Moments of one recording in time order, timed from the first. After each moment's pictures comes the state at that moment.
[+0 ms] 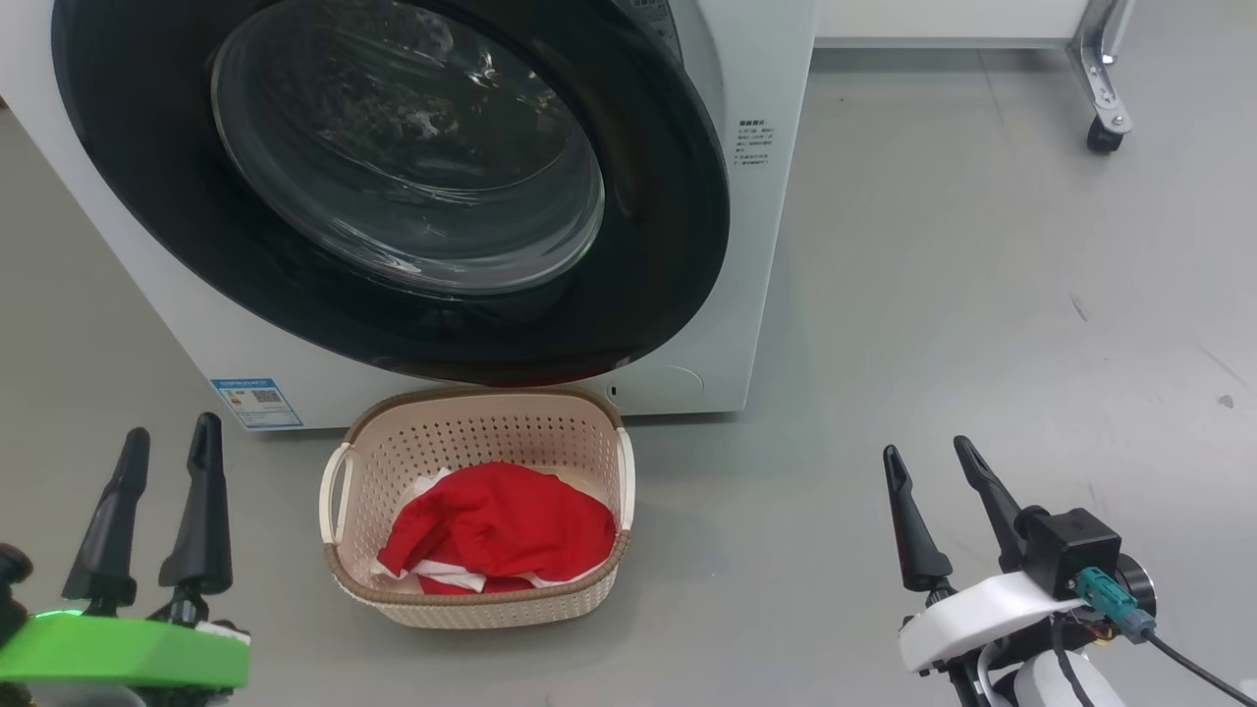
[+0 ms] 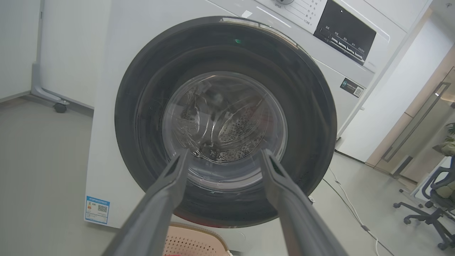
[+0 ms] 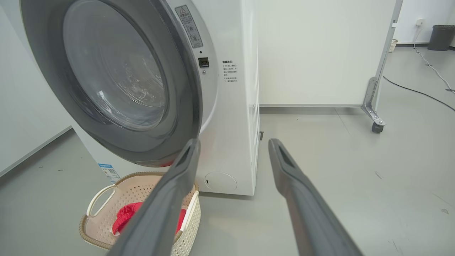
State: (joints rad) left arm 0.07 0.15 0.04 -0.21 -0.81 -0.12 0.01; right arm -0.03 -0.05 0.20 0.24 0.28 0.03 -0.25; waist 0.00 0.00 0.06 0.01
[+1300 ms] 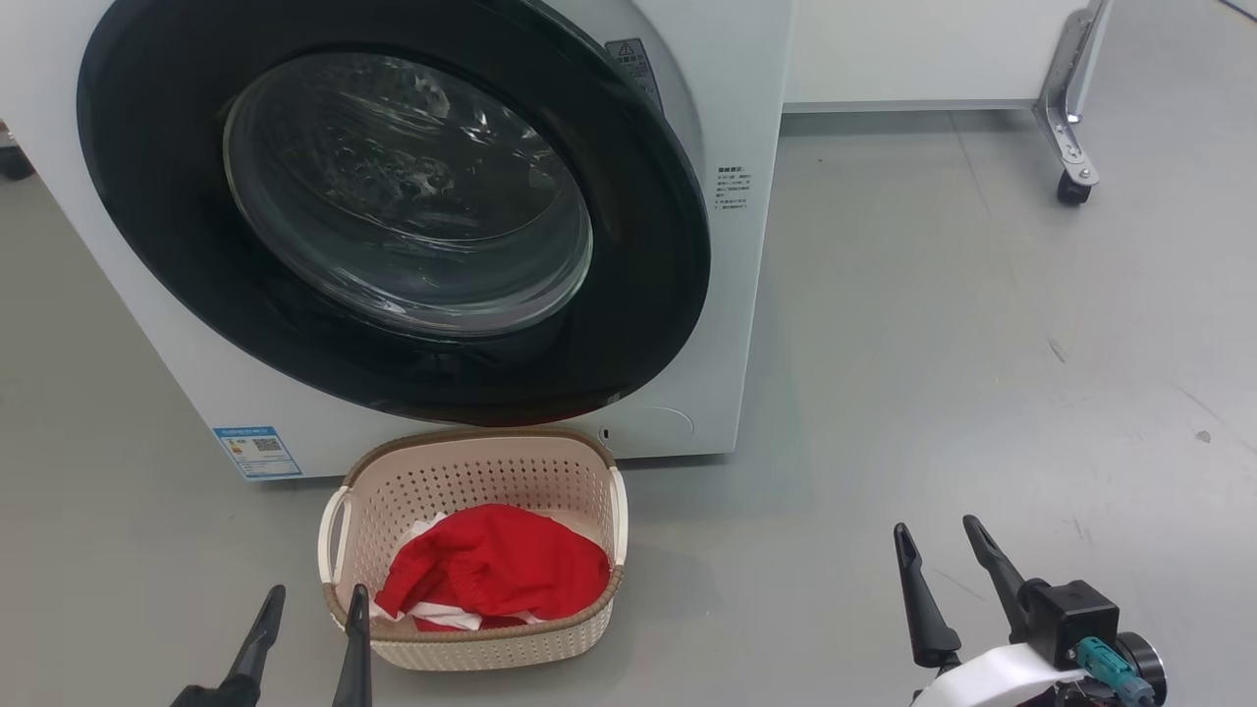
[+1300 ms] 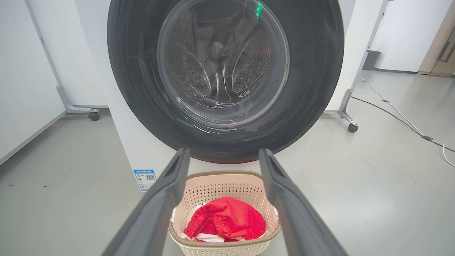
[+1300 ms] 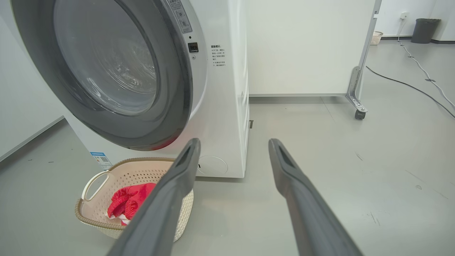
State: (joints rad) left arm 0.25 0.11 -0.16 -0.07 -0.32 0.08 -0.14; right arm 0.09 -0.04 0.19 0.24 0.26 0.01 -0.25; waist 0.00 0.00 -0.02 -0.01
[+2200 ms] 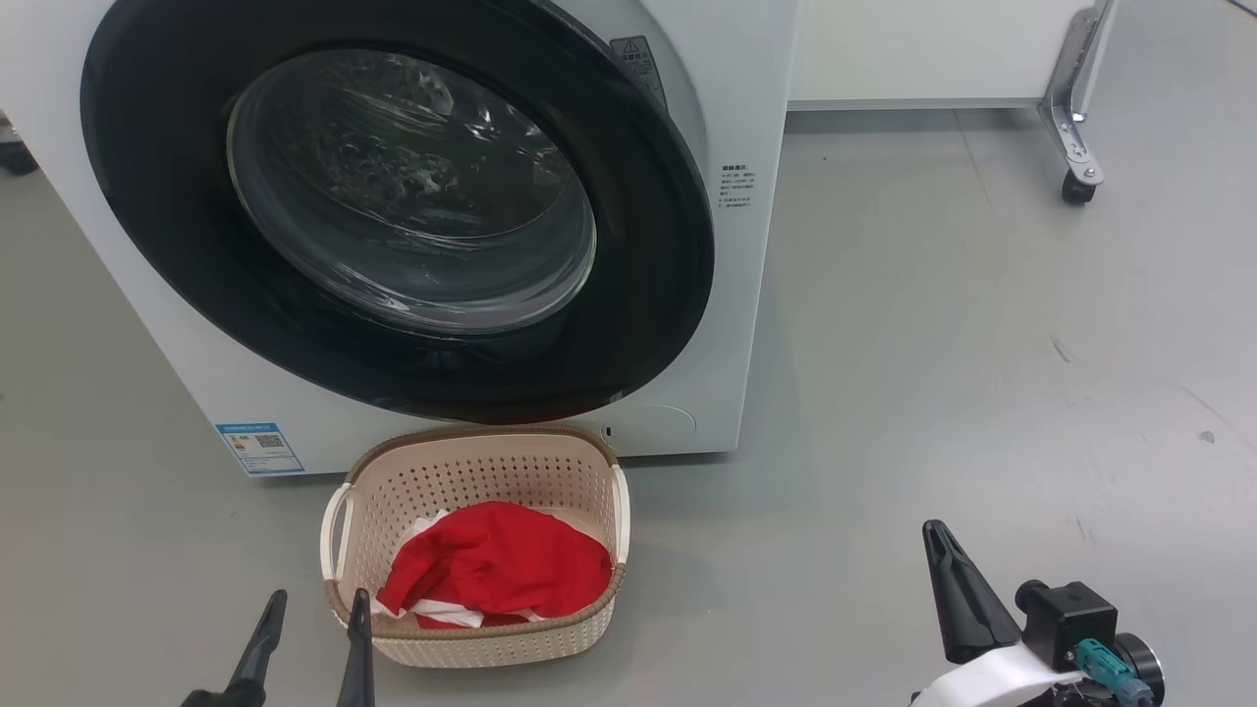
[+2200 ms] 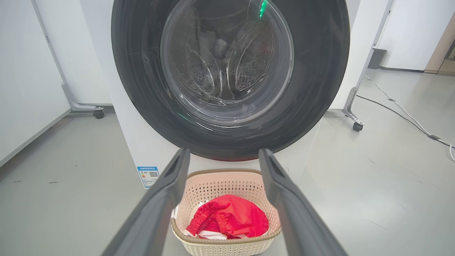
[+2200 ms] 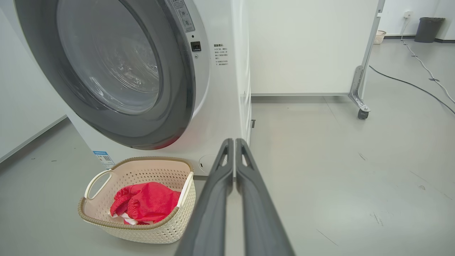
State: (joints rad) left arm 0.25 0.11 -0.16 -0.05 -0.31 0.09 -0.16; right arm 0.09 -0.04 0.19 0.23 0.26 0.02 -0.25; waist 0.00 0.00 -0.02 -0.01
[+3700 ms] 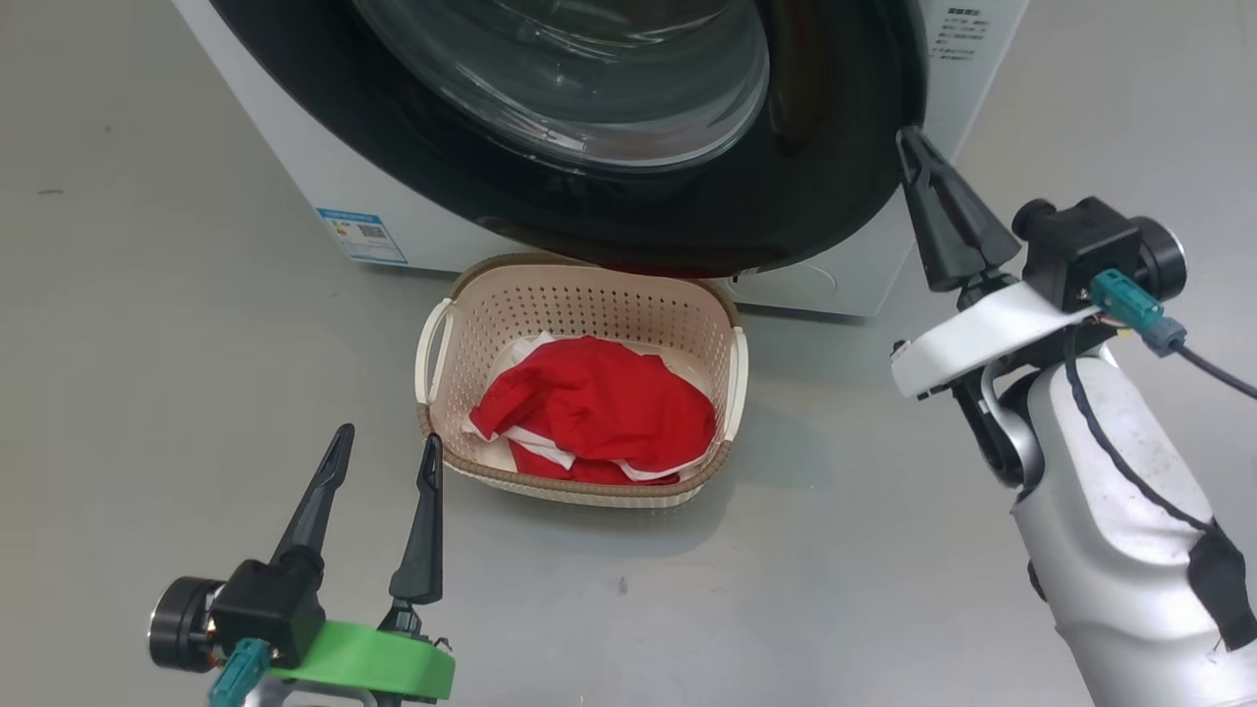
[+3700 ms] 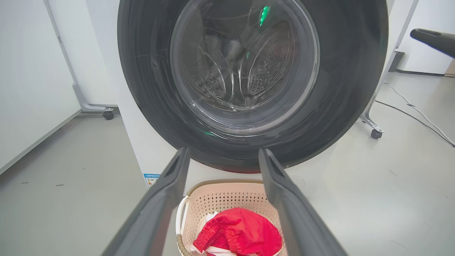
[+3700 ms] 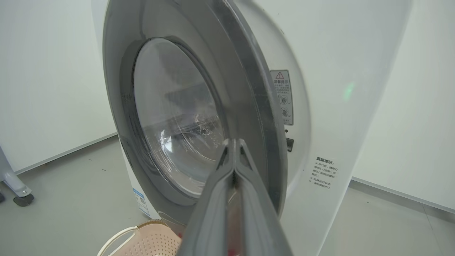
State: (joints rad) left arm 0.02 0.07 -0.26 -0.07 -0.28 0.07 -0.20; right arm -0.50 -0.11 0.26 0.27 0.21 0.10 -0.17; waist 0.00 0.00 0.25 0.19
